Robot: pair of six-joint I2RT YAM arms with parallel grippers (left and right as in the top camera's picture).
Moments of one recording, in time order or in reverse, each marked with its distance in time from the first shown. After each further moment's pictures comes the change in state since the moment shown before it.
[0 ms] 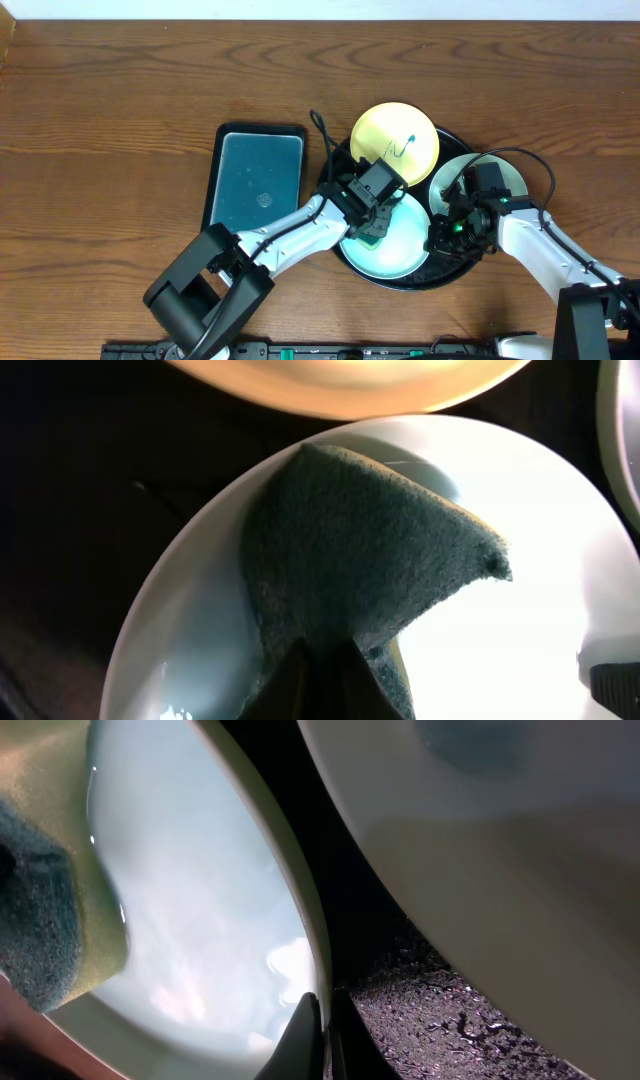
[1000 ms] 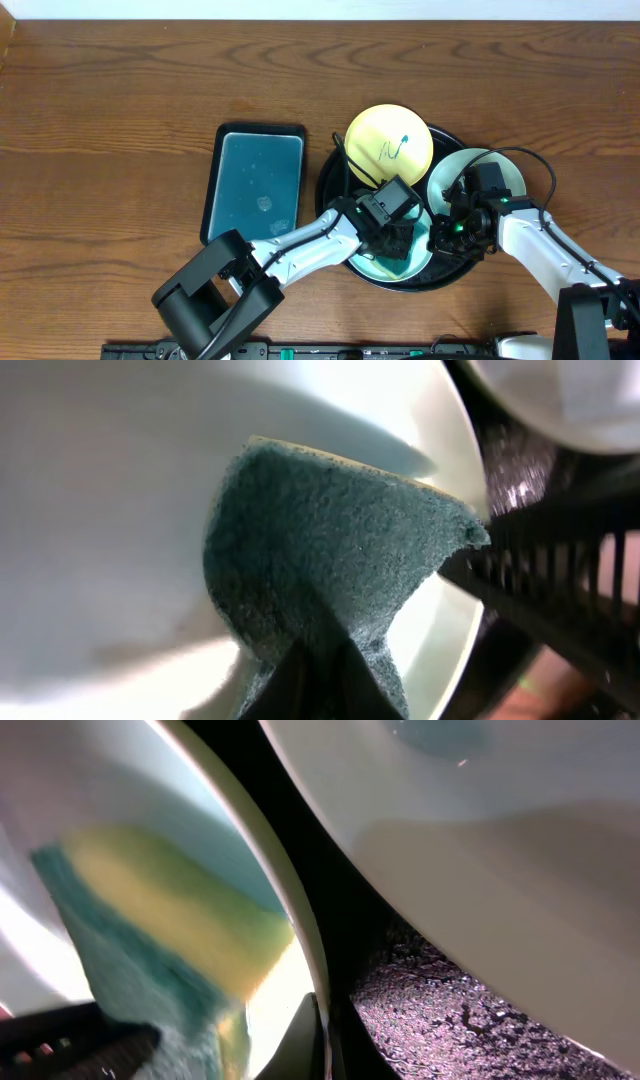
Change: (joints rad) left arm -0.094 0.010 -0.011 0.064 0.202 -0.083; right arm 0.000 0.000 0.000 0.000 0.032 0.000
